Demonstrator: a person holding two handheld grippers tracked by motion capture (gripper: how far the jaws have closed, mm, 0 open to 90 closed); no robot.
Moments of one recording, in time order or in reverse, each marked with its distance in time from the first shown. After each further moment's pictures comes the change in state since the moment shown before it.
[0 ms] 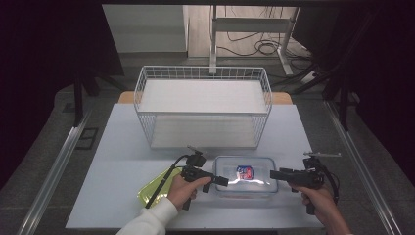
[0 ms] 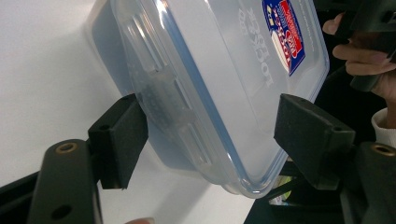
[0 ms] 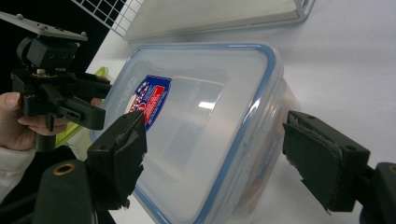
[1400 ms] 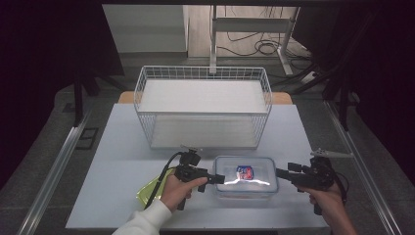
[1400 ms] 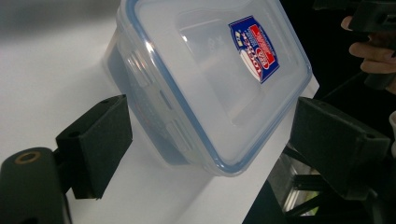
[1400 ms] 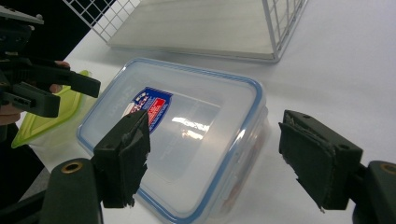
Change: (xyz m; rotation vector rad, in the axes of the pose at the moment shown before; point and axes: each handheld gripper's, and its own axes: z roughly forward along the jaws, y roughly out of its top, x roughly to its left) left arm -0.018 -0.005 -0.029 -0.093 0.061 0.097; right arm 0.029 0.005 -0.026 -0.071 -0.143 -0.169
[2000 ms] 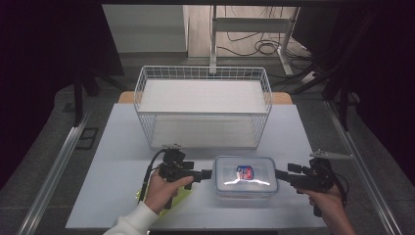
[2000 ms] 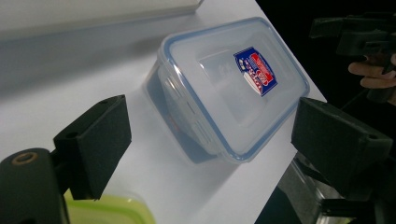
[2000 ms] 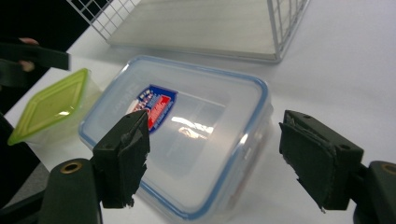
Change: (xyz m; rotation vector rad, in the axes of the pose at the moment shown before) left arm -0.002 -0.007 -0.041 -0.125 0.065 0.041; right arm 0.009 0.000 -0.001 -0.007 -0.009 -0.018
